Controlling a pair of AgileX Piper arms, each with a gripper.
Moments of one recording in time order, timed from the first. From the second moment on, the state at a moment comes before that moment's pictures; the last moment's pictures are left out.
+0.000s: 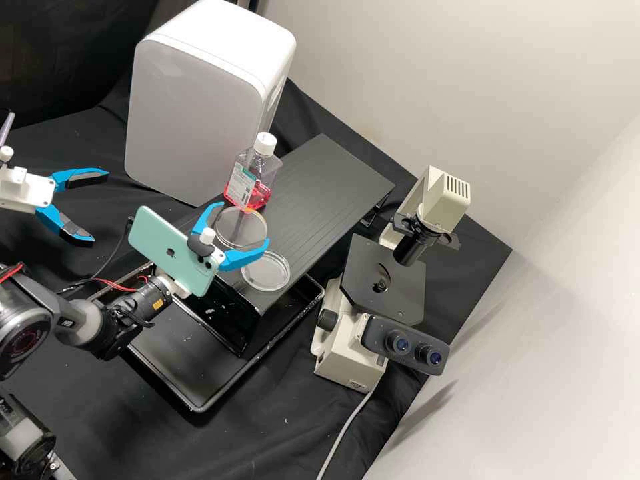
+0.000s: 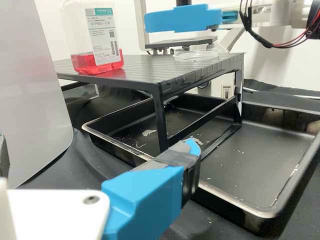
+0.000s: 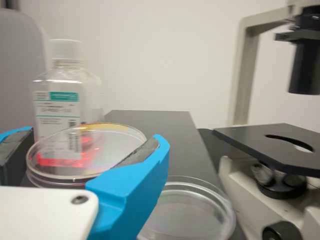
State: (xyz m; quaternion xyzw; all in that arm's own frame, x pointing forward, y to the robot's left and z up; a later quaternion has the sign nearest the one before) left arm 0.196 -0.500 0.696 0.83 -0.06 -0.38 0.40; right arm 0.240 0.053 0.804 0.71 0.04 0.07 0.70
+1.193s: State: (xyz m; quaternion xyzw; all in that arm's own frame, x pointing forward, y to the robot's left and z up) left arm 0.197 -0.502 0.695 0.83 -0.07 -0.38 0.40; right arm 0.241 0.039 0.788 0.70 0.04 0.03 0.71
